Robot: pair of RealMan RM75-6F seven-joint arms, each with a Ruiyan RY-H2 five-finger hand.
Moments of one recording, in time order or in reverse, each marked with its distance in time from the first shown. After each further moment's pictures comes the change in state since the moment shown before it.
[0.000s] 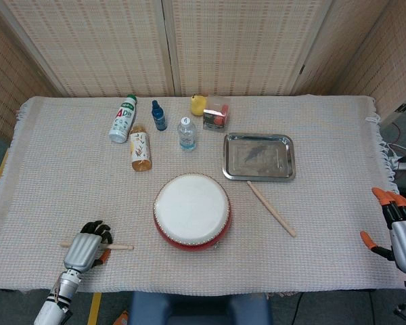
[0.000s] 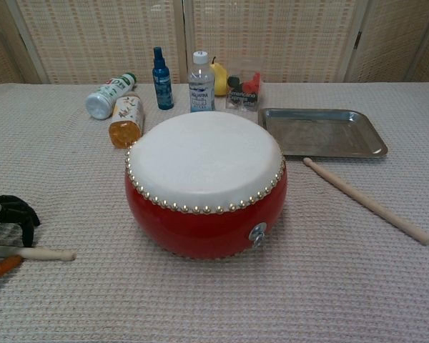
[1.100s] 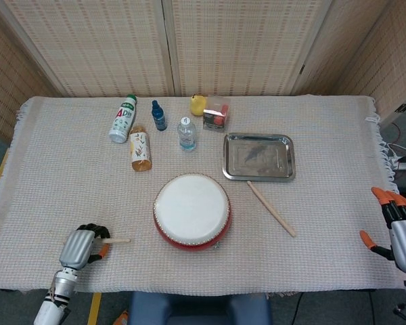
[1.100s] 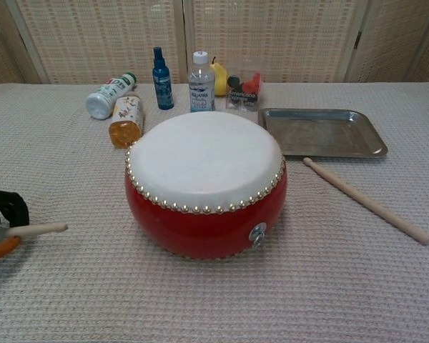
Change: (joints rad) left arm 0.025 -0.023 -0.031 0.037 0.023 0.090 -0.265; right arm 0.004 0.002 0.002 -0.007 -0.001 -0.007 -0.001
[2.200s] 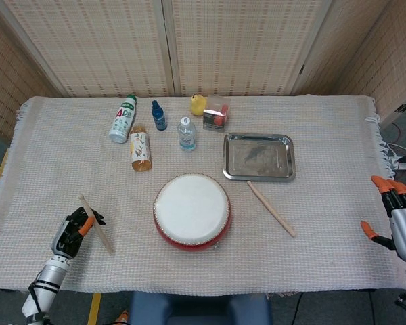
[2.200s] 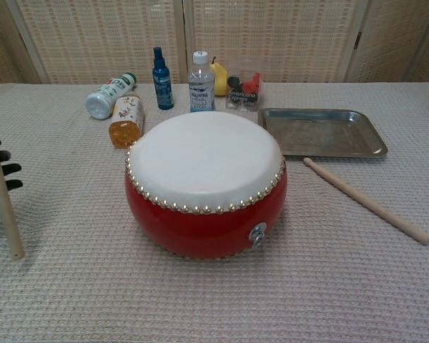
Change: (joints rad) left arm -0.034 0.106 -0.091 -0.030 0.009 -0.168 -1.663; right arm 0.040 0.099 0.034 -0.118 0.049 -0.052 -0.070
